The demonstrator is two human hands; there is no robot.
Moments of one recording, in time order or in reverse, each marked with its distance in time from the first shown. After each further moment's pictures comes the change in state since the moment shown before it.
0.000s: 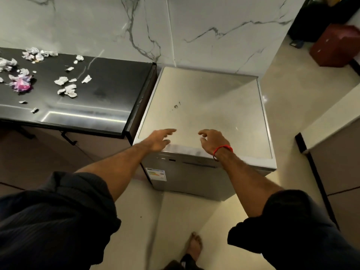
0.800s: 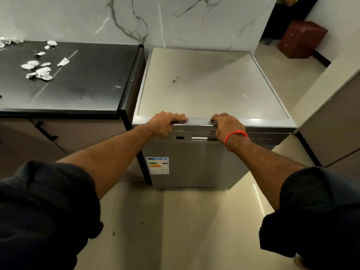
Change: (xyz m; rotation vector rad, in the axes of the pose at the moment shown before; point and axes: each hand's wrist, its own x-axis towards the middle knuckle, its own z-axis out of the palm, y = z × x) left_hand 0.003 -0.065 0.046 0.302 -0.035 0.339; right_hand -0.041 0.026 0.095 -0.332 0.241 0.045
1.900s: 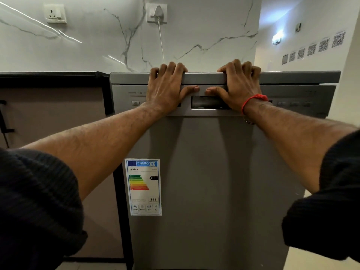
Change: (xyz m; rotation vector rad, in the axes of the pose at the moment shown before) left_hand 0.060 -0.028 0.129 0.653 1.224 0.199; right_hand 0.048 0.061 0.131 -0.147 1.024 -0.366
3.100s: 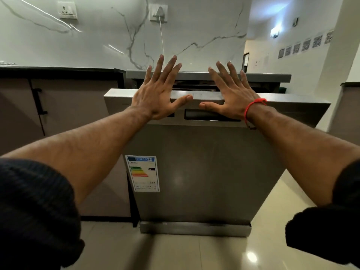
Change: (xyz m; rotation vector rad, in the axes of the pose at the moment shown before) left_hand -0.084 0.044 -0.142 0.009 -0.195 0.074; right_hand -0.091 -0.034 -0.131 -0.022 -0.368 -0.134
